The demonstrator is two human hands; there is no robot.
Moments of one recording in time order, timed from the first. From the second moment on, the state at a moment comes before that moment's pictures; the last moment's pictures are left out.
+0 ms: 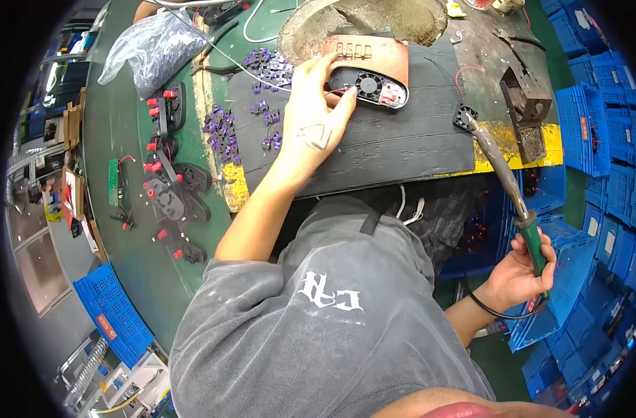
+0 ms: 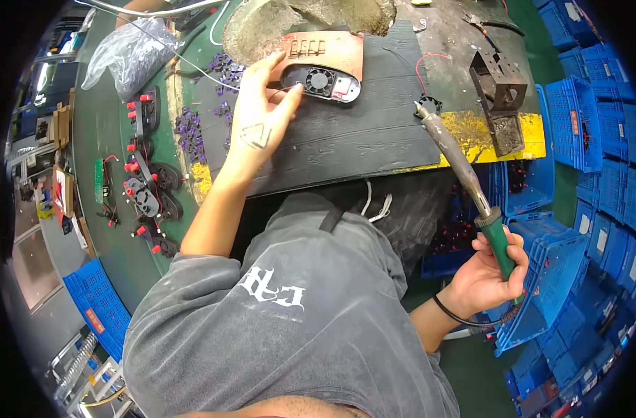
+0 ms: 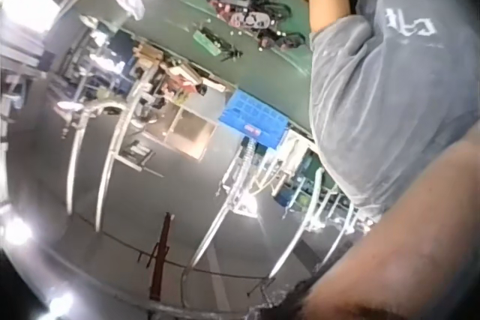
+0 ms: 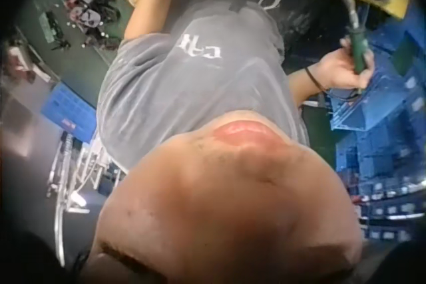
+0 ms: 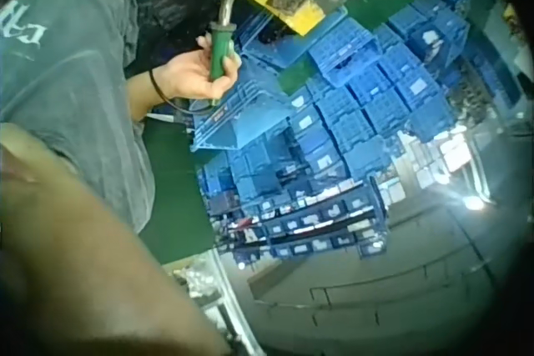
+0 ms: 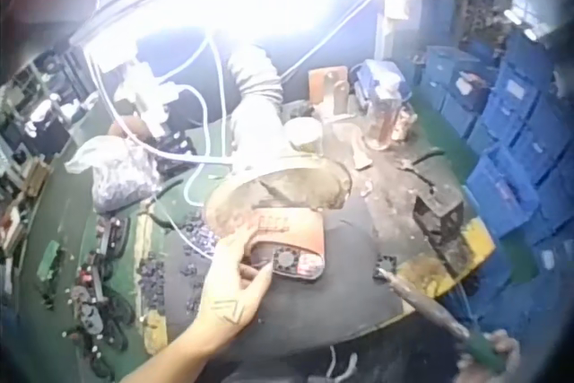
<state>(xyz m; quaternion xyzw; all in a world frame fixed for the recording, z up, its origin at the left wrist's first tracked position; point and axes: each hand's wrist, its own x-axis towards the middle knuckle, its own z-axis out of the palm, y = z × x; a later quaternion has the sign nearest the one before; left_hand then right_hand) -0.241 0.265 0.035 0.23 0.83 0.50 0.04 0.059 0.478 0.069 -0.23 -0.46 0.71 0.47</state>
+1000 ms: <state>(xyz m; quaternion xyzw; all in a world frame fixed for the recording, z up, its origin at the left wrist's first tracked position) -0.276 0.137 0.091 0.54 0.74 0.26 -0.29 0.073 0.411 0.071 -0.20 -0.46 0.63 0.60</state>
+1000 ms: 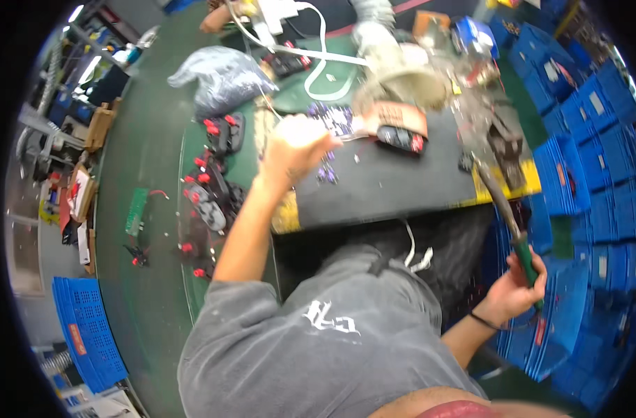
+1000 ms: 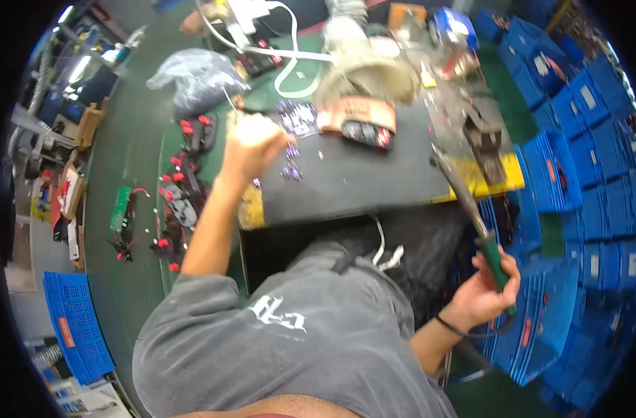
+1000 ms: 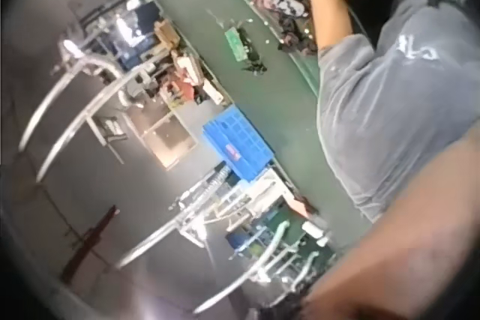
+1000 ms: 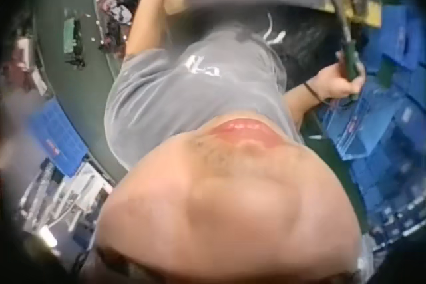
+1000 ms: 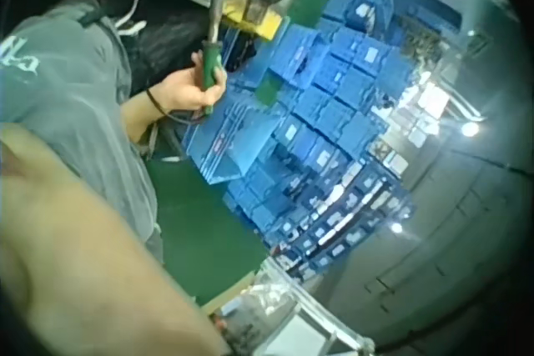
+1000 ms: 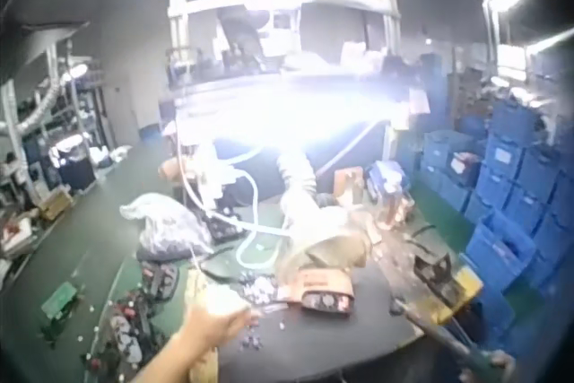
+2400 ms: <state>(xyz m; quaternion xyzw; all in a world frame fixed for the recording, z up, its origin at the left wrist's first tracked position) -0.176 0.209 0.173 0.43 0.84 0.26 -0.21 0.147 0.458 0.048 -0.33 -0.39 0.53 0.67</state>
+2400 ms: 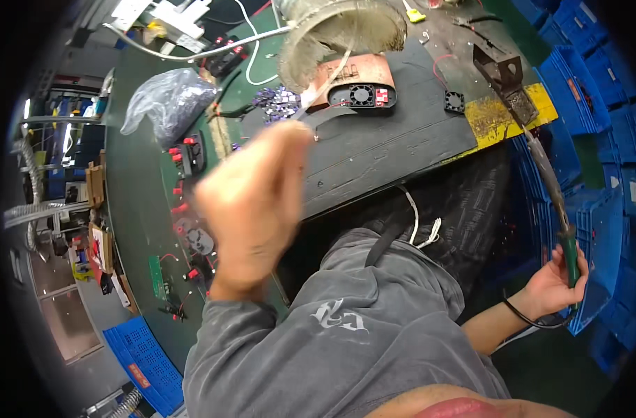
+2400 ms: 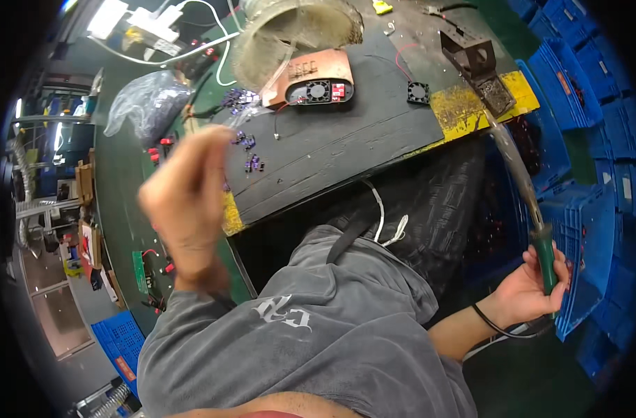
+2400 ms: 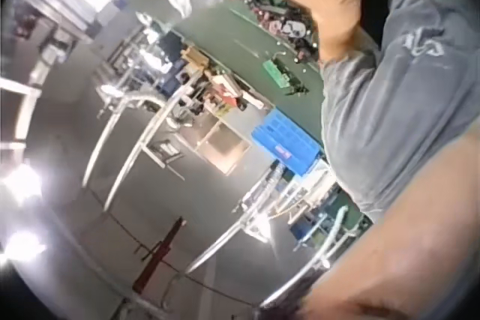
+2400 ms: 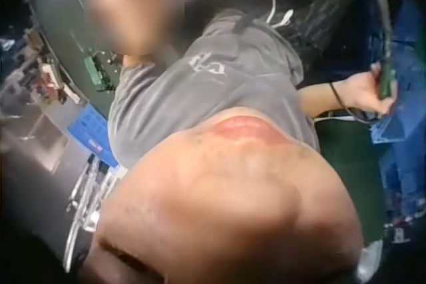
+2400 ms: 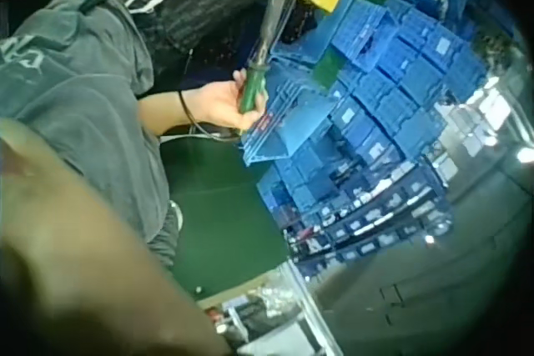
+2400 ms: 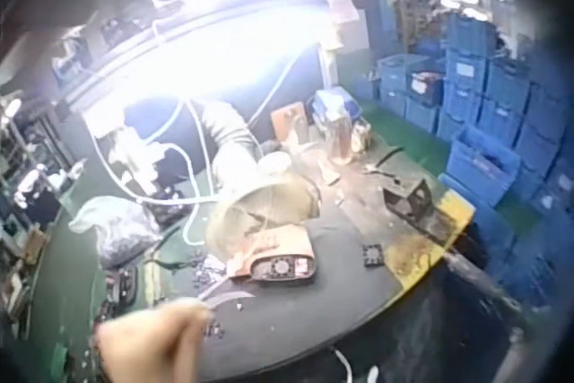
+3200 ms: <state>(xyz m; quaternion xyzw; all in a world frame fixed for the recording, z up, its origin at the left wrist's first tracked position) -0.370 -0.020 0.200 0.07 0.34 0.94 0.04 0.063 0.479 0.057 -0.23 -0.47 0.64 0.56</state>
